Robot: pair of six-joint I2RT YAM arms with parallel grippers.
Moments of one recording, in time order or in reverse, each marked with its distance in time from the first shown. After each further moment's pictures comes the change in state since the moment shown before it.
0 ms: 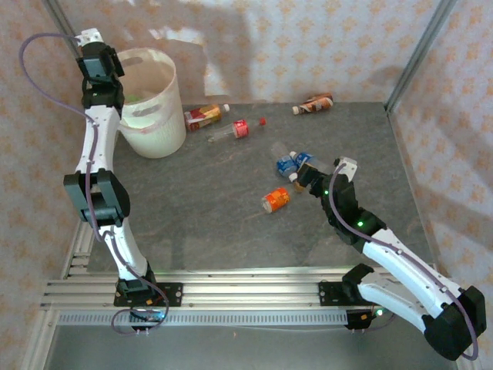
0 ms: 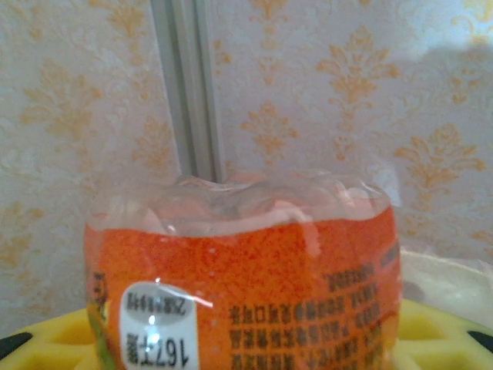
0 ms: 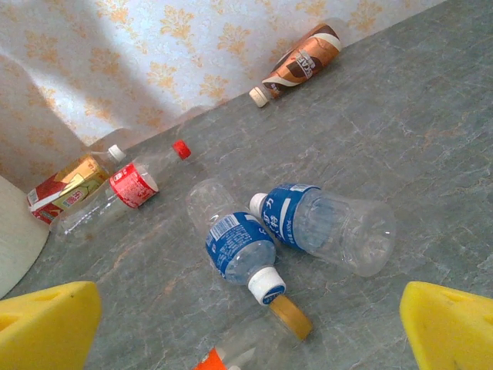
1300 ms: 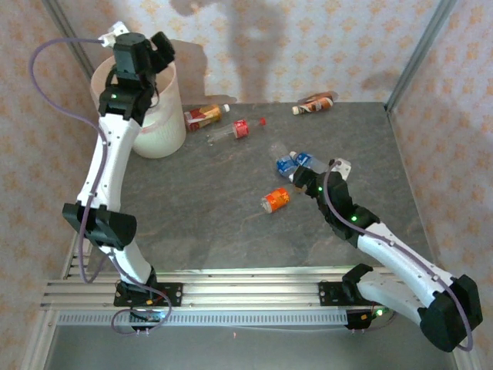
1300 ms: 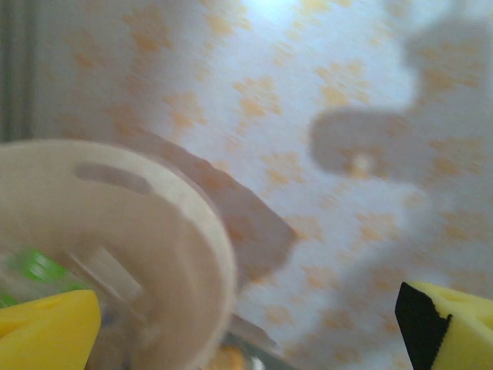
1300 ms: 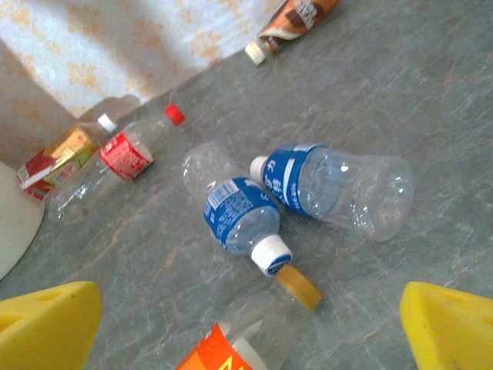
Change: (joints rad) left arm -0.348 -0.243 0.069 -0.401 -0.002 -0.570; right arm -0.030 0.093 0.010 -0.017 -0.096 0.079
